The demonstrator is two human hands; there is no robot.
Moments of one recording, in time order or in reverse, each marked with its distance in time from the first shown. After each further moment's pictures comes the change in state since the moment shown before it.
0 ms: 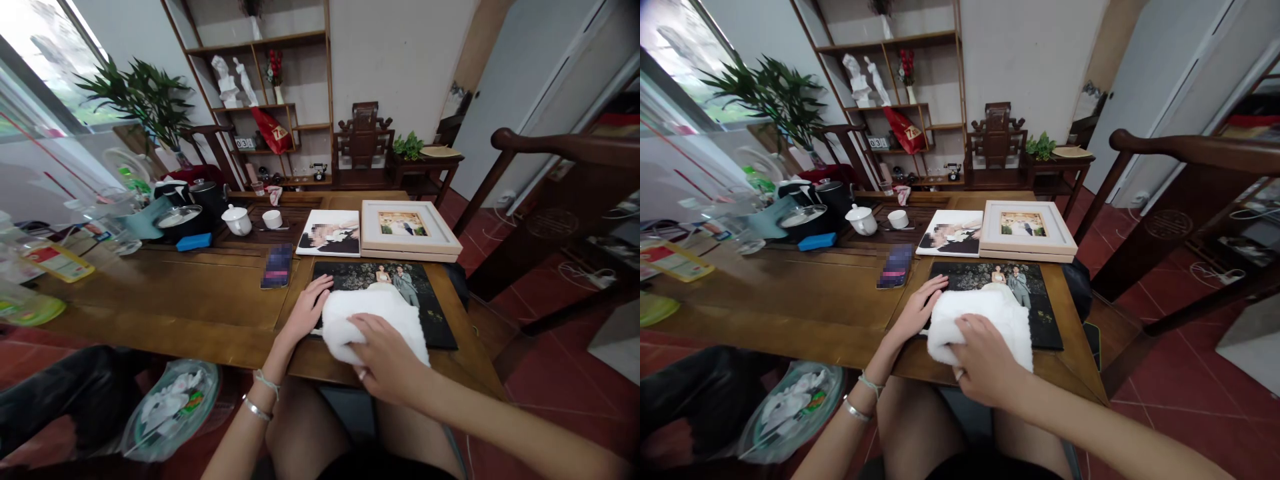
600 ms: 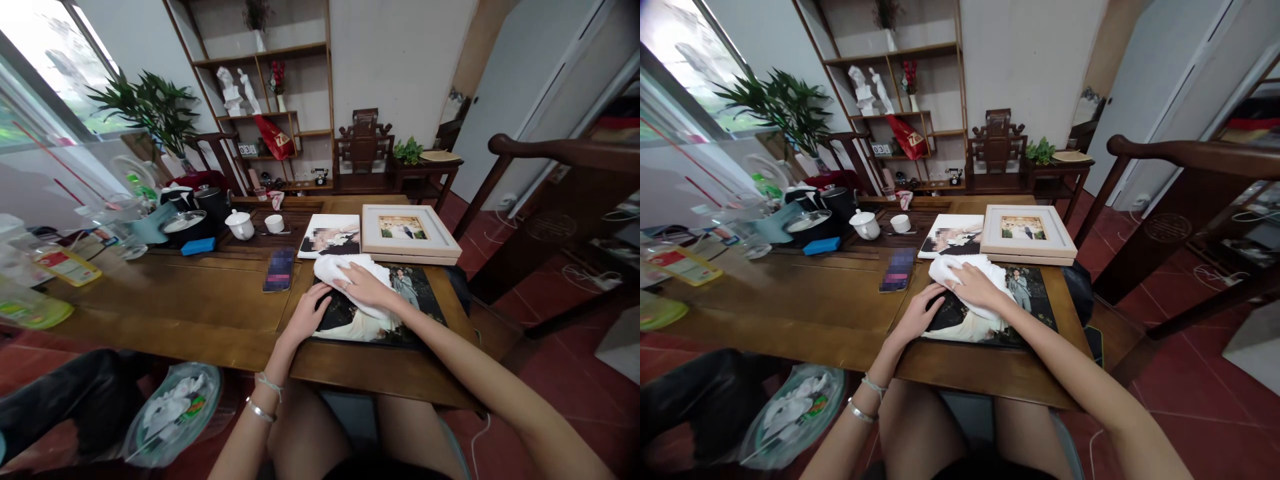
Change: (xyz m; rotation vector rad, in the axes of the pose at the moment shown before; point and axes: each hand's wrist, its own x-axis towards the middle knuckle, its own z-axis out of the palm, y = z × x) left_hand 0.000 -0.007 0.001 0.093 0.001 0.029; right_hand 0.106 0.077 0.000 0.101 0.027 0.192
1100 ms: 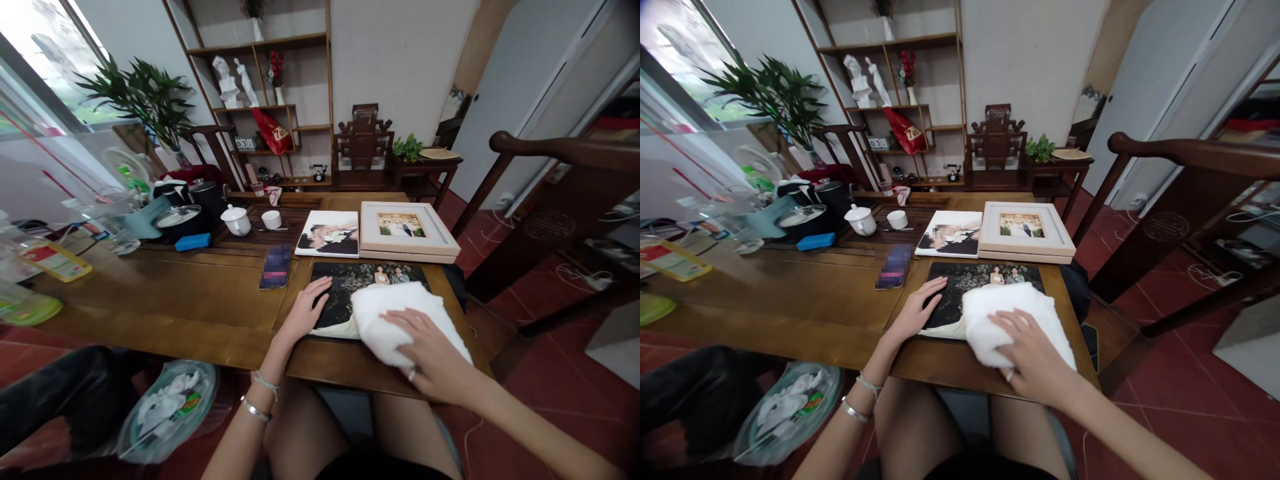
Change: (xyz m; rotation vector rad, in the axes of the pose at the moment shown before) left_hand 0.000 0.003 -0.001 -0.018 -0.025 0.010; right_hand -0.160 0.011 -0.019 -0.125 0.009 -0.204
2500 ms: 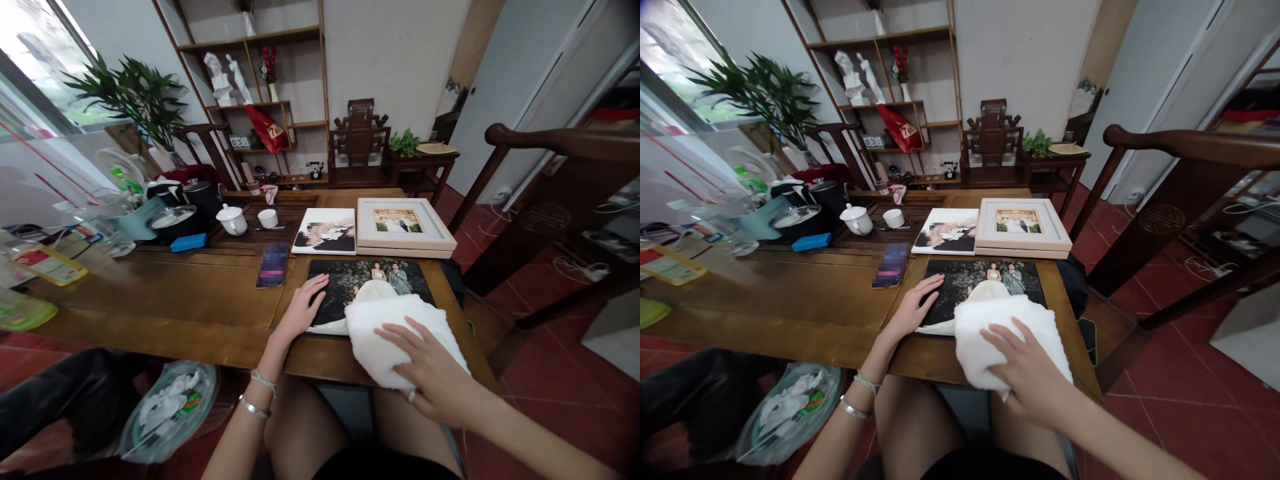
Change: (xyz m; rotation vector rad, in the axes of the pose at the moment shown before) left_hand 0.000 -0.003 0.000 0.024 -0.029 -0.024; right_hand -0.015 -0.021 0.002 0.067 -0.093 -0.021
